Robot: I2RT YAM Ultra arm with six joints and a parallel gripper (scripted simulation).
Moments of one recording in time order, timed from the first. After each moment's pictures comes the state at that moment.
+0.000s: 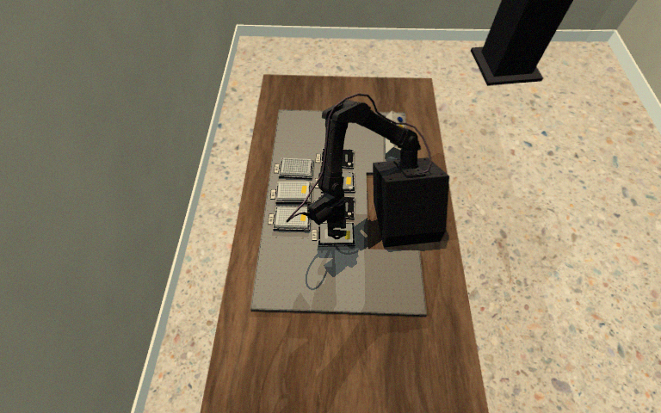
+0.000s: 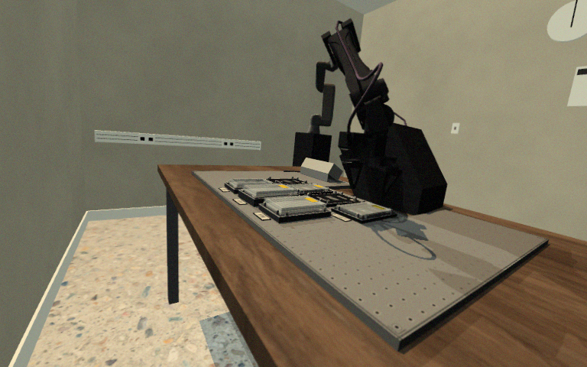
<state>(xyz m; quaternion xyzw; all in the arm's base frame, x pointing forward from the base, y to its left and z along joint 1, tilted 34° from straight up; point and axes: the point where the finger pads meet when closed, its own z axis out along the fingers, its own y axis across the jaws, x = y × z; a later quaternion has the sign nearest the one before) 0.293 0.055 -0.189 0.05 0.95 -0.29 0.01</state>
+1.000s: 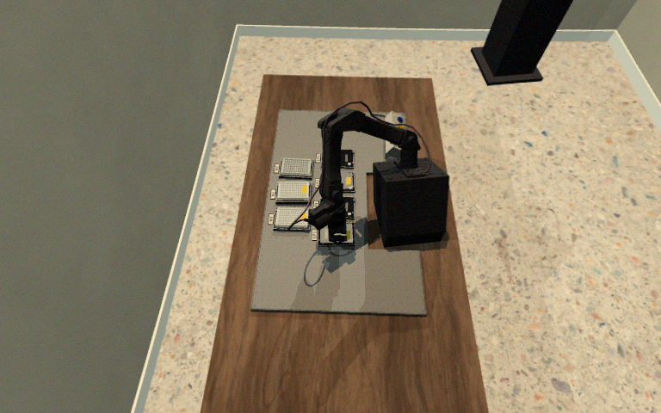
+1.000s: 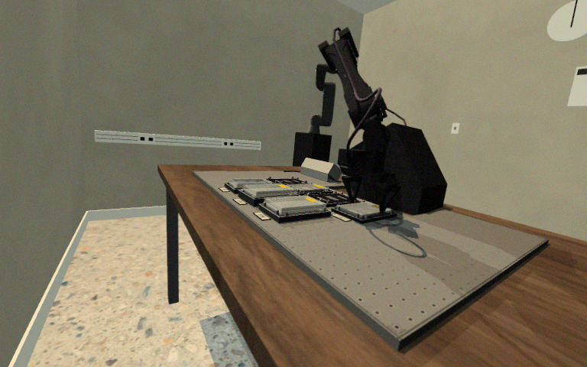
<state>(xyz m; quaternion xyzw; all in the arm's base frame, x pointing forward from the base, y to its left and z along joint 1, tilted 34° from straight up) 0.290 0.035 -0.222 0.05 0.95 -0.29 0.01</state>
